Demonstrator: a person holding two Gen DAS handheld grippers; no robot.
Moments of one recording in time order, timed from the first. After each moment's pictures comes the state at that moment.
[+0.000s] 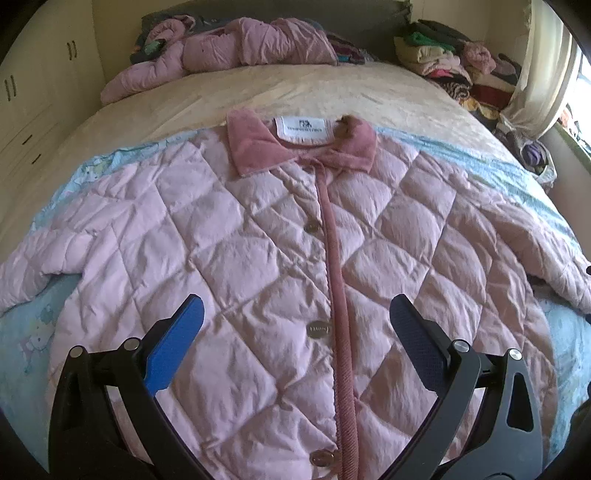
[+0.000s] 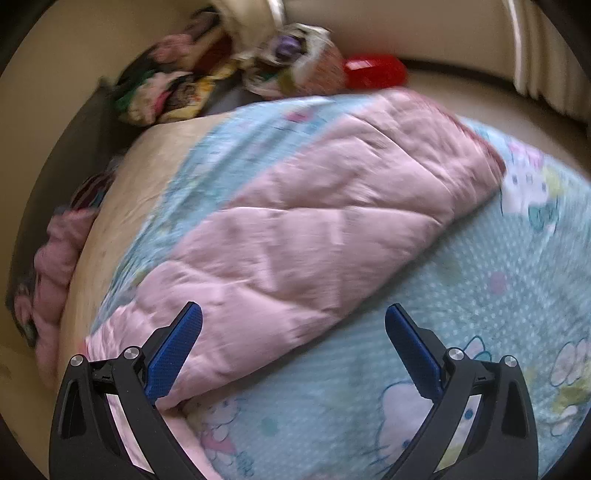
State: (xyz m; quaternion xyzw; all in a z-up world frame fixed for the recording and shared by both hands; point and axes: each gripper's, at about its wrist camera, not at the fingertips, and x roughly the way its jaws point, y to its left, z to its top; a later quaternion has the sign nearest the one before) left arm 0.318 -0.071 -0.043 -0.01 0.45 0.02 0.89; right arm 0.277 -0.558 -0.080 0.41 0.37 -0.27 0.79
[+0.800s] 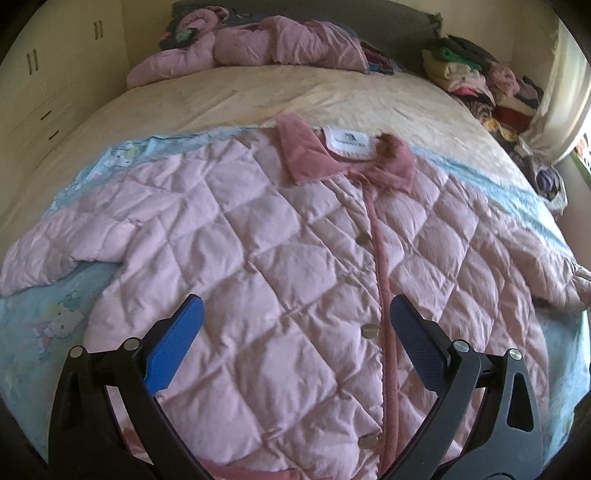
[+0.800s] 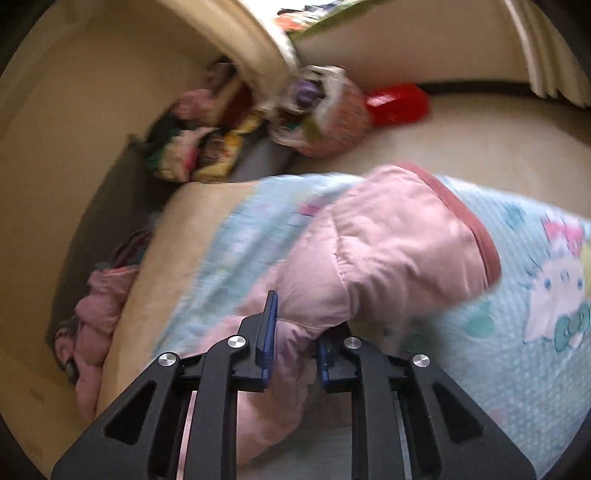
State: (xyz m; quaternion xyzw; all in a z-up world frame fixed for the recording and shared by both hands) left arm 0.308 -0.015 -0.014 -0.05 0.44 0.06 0.89; right arm 0.290 -0.636 -0.047 0.42 0.24 -0.20 0.85
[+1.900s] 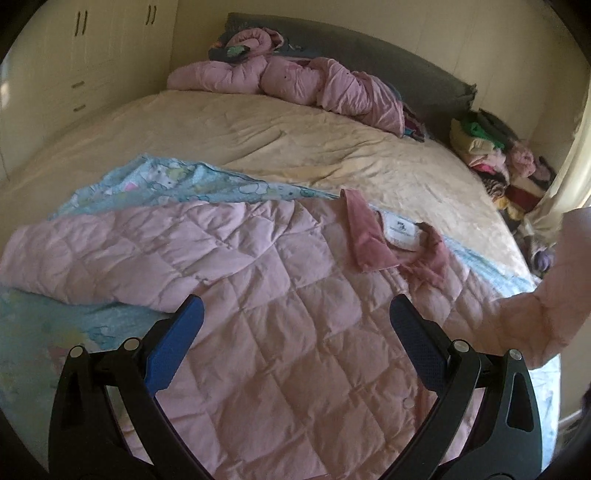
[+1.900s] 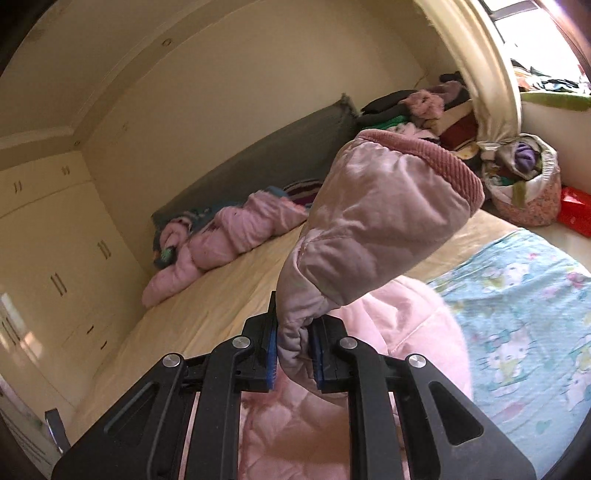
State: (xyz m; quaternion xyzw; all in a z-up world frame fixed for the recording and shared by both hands) left arm 0.319 0.093 0.024 -0.15 0.36 0.07 0.92; right arm 0.376 -0.367 0.113 0.22 0.19 0.09 0.95
